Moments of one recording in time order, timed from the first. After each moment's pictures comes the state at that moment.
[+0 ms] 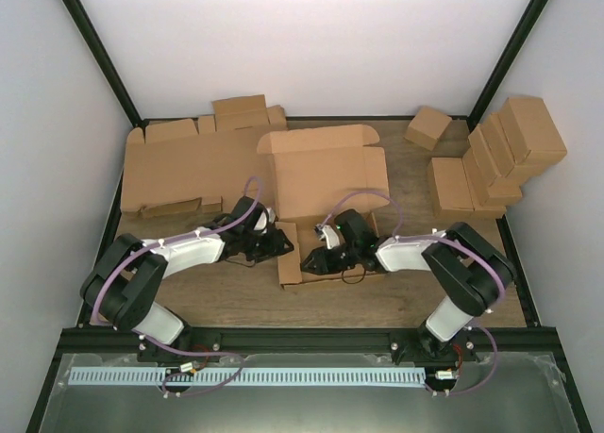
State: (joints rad) left arm -0.60 1.52 0.69 -0.14 0.42 -0.78; right arm 0.70 1.59 0.58 0.16 -0.65 0.56
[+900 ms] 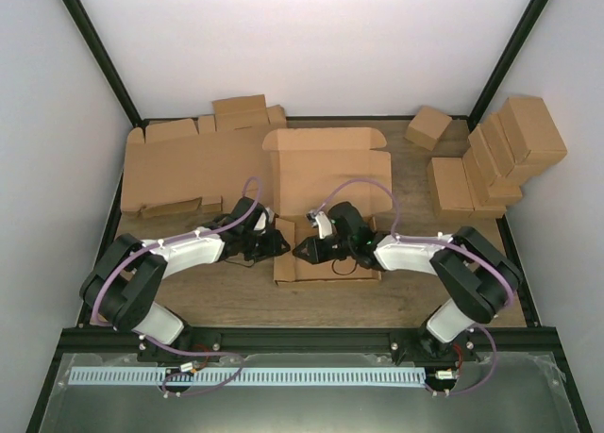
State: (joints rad) left arm -0.60 1.52 0.69 -0.16 0.36 -0.76; right arm 0.75 1.55 0.65 0.21 -0.53 0.58
